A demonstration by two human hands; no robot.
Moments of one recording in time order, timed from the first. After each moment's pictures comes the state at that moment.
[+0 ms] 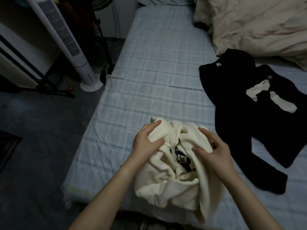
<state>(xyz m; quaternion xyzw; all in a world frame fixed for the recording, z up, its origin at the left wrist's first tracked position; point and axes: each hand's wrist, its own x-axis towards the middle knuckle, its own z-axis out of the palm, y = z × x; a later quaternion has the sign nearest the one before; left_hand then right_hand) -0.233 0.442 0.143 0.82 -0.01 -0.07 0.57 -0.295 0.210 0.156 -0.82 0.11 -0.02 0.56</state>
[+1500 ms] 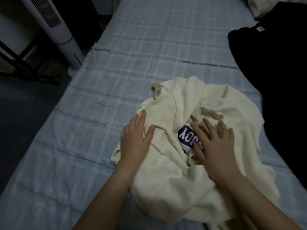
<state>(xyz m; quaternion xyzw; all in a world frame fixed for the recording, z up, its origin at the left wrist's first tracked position) -0.102 0.449 -0.155 0.96 0.03 0.00 0.28 -0.150 0.217 -0.128 -0.99 -0.03 -0.01 0.11</state>
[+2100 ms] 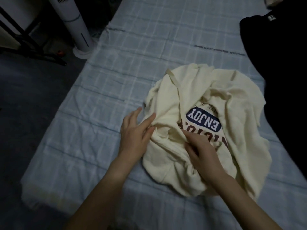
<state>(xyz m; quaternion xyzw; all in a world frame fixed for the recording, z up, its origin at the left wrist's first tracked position) -0.196 0.510 -0.106 0.95 -0.04 0.02 0.31 -0.237 0.284 -0.117 -0.92 -0.09 0.02 0.39</state>
